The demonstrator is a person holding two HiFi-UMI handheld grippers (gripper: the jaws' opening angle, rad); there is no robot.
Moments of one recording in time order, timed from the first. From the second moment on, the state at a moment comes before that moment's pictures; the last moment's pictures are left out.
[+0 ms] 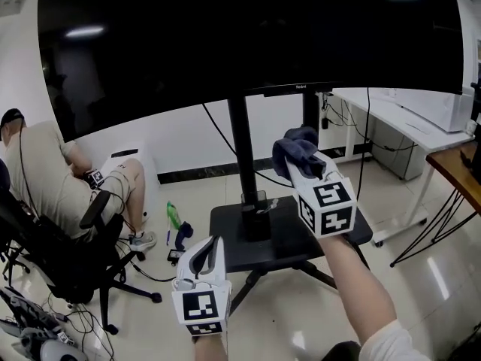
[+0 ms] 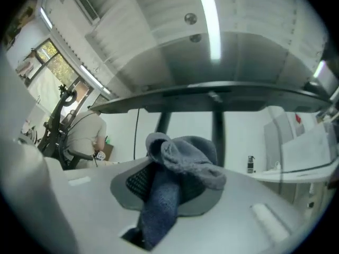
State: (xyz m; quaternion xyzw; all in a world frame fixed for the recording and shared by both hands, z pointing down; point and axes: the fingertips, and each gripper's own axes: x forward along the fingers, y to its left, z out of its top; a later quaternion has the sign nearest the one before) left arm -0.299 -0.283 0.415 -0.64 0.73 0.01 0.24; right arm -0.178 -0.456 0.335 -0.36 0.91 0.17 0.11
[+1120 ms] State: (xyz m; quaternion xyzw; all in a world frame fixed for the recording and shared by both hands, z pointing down) left arm -0.273 -0.282 0.467 -0.67 0.71 0.00 0.21; right arm -0.165 -0.606 0.543 -0.39 0.91 0.00 -0.15
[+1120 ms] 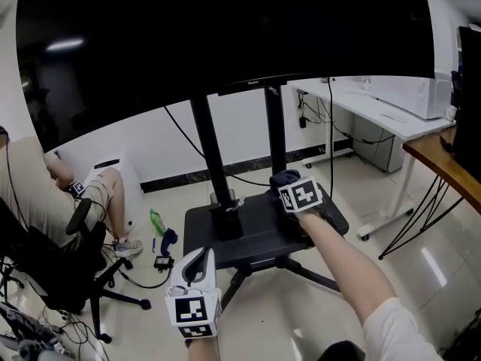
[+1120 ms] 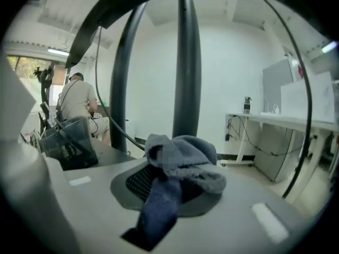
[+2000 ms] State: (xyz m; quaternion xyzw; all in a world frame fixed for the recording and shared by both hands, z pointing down) left arm -0.423 -0.224 0.478 -0.58 0.80 0.04 0.17; right arm -0.397 -0.399 0.512 -0.33 0.94 0.00 -0.05
